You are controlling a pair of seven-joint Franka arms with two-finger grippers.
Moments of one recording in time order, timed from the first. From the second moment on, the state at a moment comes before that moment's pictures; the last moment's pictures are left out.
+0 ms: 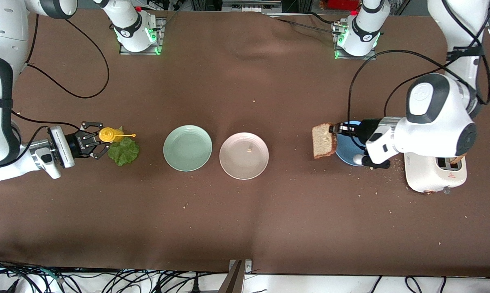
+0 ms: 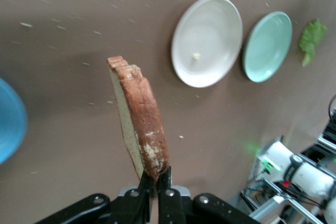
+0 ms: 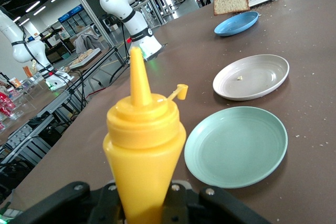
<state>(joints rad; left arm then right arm) -0.20 0.43 0.01 -1.57 -0.65 1.61 0.04 -0.06 0.74 -0.23 -1.35 0.90 1.15 -1.94</state>
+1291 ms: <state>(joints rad) -0.65 0.64 0.00 -1.52 -0.86 2.27 -0.07 0.12 0.75 -0.21 -1.22 0.72 1.22 -1.54</state>
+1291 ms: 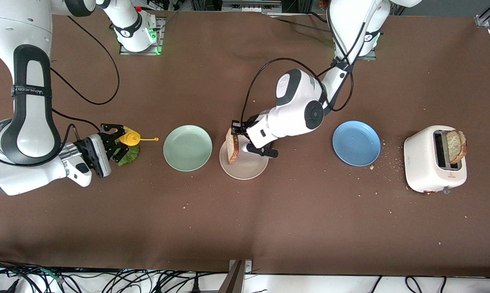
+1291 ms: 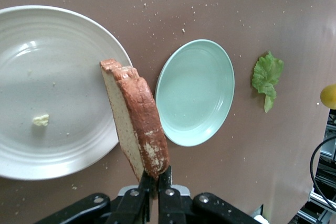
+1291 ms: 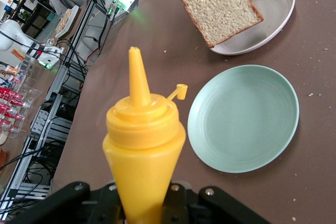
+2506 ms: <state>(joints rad) -0.56 0.71 0.06 -1.54 -0.88 2.34 -0.08 0.25 0.75 -0.21 -1.20 0.72 1.33 -1.37</state>
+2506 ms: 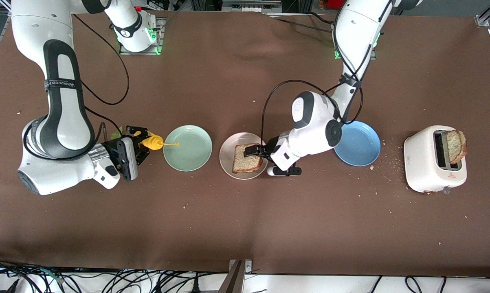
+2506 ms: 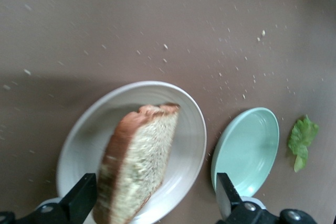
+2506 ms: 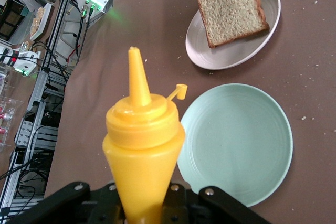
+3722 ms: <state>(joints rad) -0.31 0.57 0.34 -1.52 -0.30 1.90 -0.07 0.62 0.75 -0.21 -1.18 0.26 1.51 -0.97</state>
